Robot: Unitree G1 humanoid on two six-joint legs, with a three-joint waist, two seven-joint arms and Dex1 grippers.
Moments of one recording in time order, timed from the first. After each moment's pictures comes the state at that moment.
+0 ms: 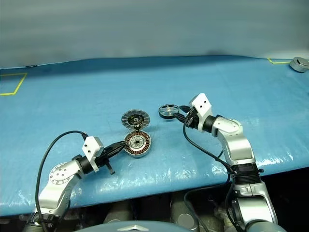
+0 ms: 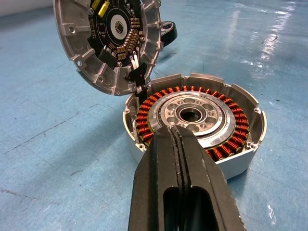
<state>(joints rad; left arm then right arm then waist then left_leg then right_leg) 0.10 0.45 -0.04 -0.08 -0.25 -0.05 -0.79 -0.45 -0.44 0.01 0.07 0.17 0.38 0.79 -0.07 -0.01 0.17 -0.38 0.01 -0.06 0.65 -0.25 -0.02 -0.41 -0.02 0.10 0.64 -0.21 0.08</state>
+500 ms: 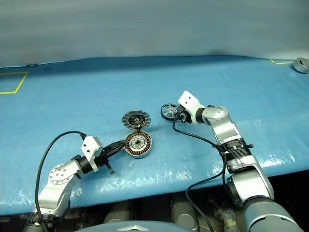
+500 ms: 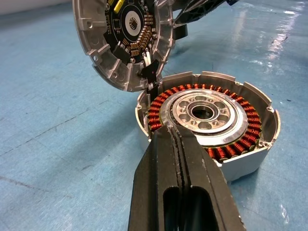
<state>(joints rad) 0.11 0.44 -0.03 -0.08 -0.25 -0.05 -0.77 -0.69 -0.47 0.24 0.49 -0.04 0.27 0.82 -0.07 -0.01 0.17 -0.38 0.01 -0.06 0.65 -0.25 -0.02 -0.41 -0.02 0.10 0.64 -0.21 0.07</state>
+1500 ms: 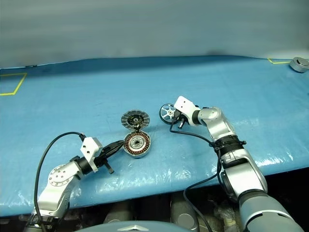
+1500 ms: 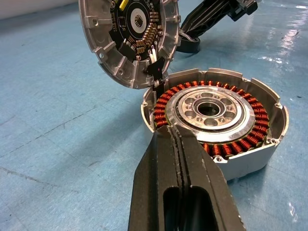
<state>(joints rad) 0.12 0.44 -0.03 -0.08 -0.22 -0.07 -0.73 -0.75 -0.41 0.25 0.67 -0.11 0.14 0.83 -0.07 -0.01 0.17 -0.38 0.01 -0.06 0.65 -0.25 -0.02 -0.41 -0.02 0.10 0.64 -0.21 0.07</state>
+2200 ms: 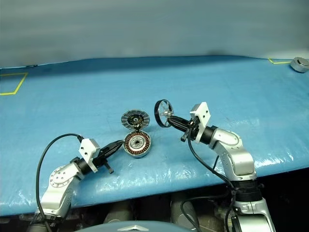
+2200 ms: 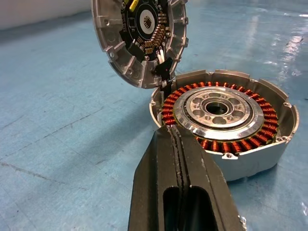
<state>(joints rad) 0.10 0.40 -0.01 0.06 -0.29 -0.21 -0.81 -0.24 -0.40 0.03 -0.20 0.44 0.43 0.91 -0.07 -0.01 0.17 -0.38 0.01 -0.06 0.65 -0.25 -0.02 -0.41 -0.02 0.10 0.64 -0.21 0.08</state>
